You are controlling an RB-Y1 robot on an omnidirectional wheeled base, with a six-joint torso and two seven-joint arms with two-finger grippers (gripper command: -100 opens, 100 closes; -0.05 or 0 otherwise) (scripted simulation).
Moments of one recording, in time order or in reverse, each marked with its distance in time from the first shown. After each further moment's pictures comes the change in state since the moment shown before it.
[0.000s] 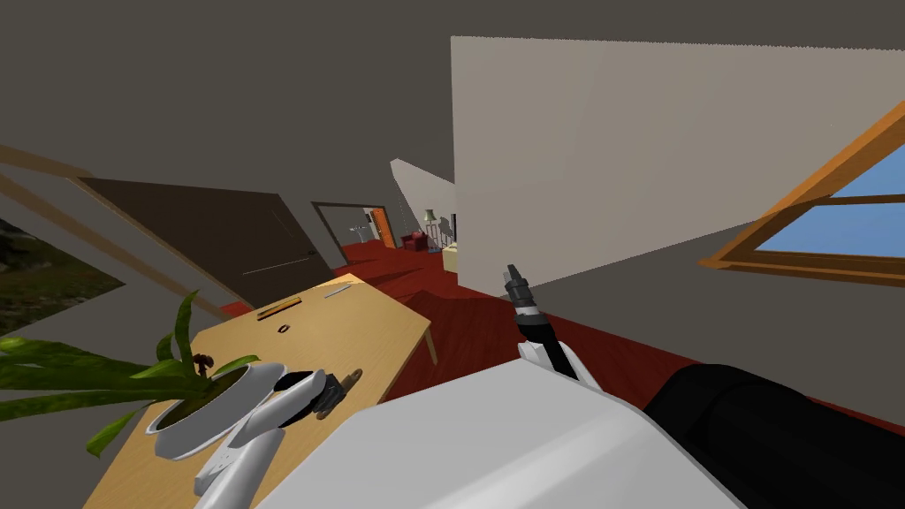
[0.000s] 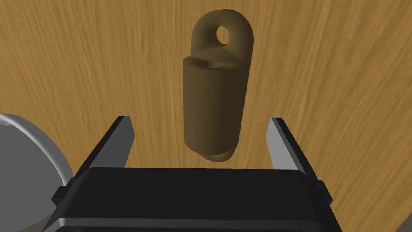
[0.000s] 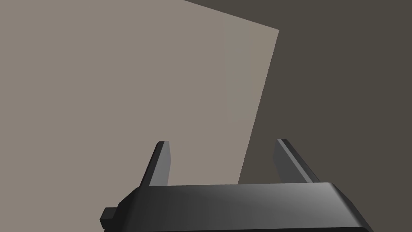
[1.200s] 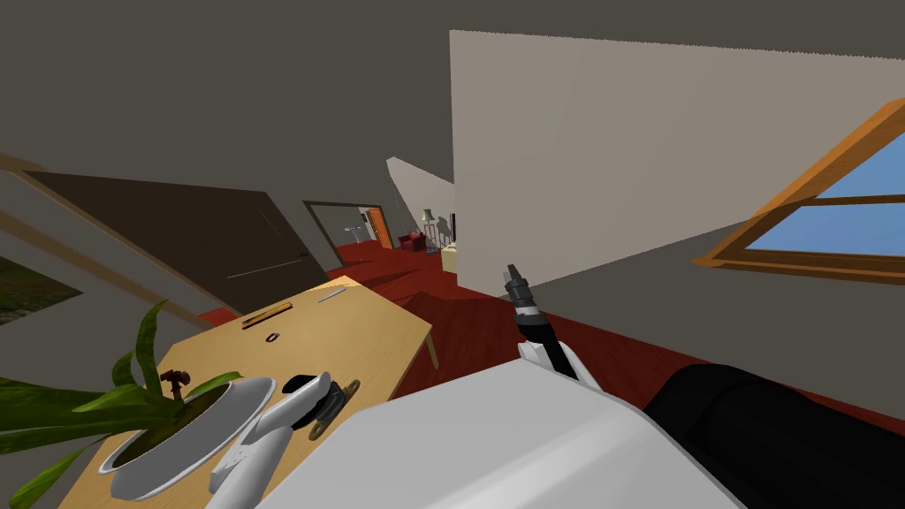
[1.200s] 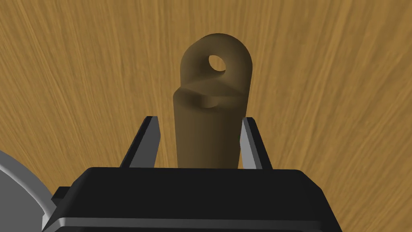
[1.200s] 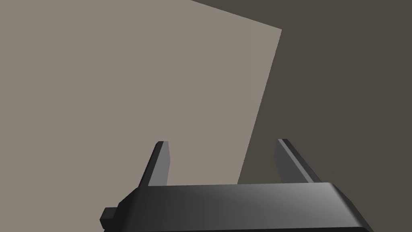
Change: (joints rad) left arm -0.036 -0.015 -0.003 0.122 -0.014 0.007 -0.010; right arm 0.000 0.000 0.000 0.000 0.000 0.000 0.000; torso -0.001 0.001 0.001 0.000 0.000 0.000
